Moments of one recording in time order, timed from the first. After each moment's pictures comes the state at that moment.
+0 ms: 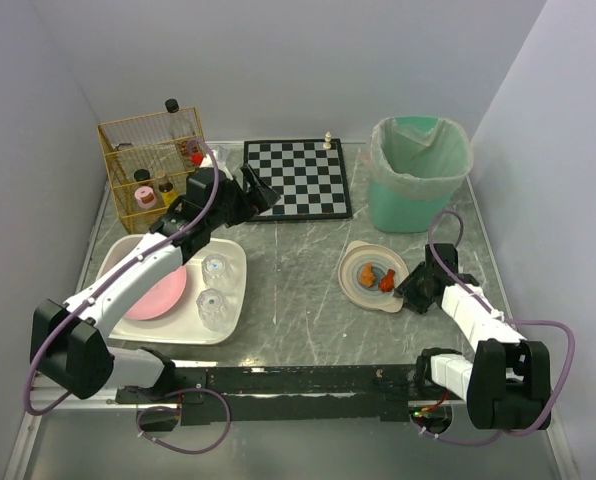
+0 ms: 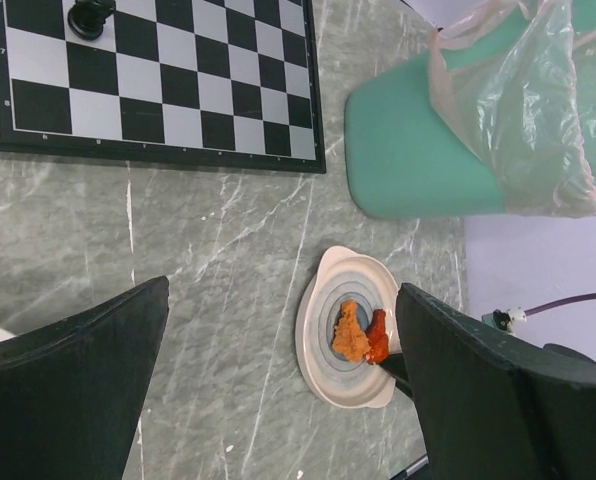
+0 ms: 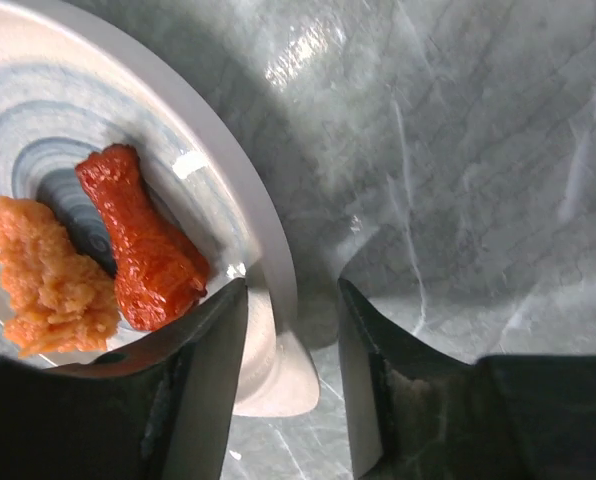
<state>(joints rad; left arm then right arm) -0.51 1.32 1.10 -0.20 -0.01 -0.82 -0.04 1.09 0.47 -0.50 -0.05 0.78</state>
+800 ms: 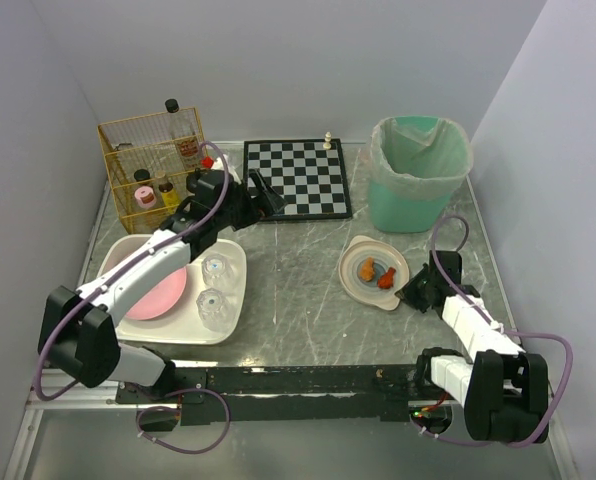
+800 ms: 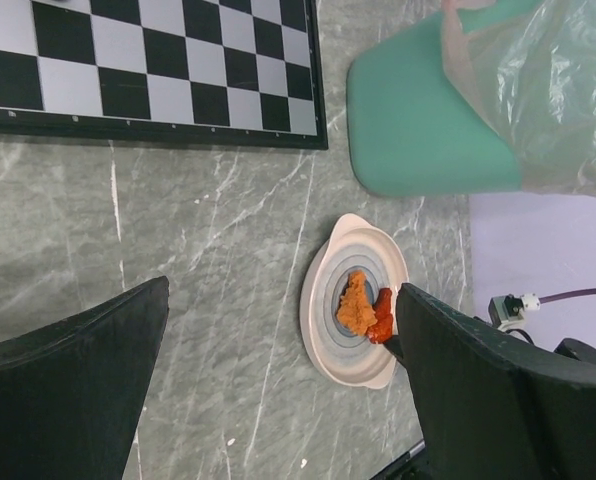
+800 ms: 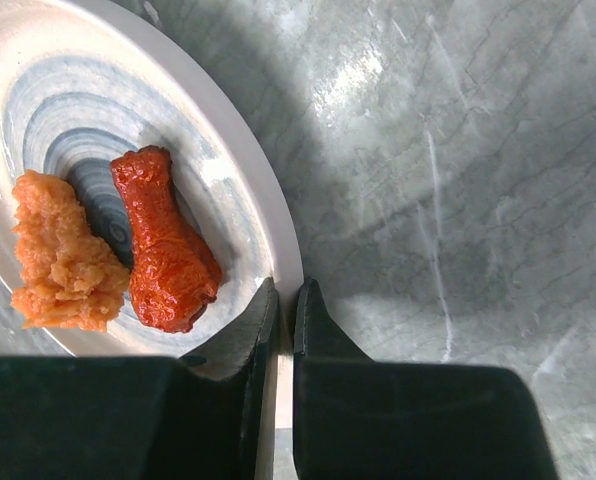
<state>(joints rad) -0.51 1.38 1.08 -0.15 0.05 -0.83 -0.07 1.03 0.38 -0.35 -0.11 0.80</state>
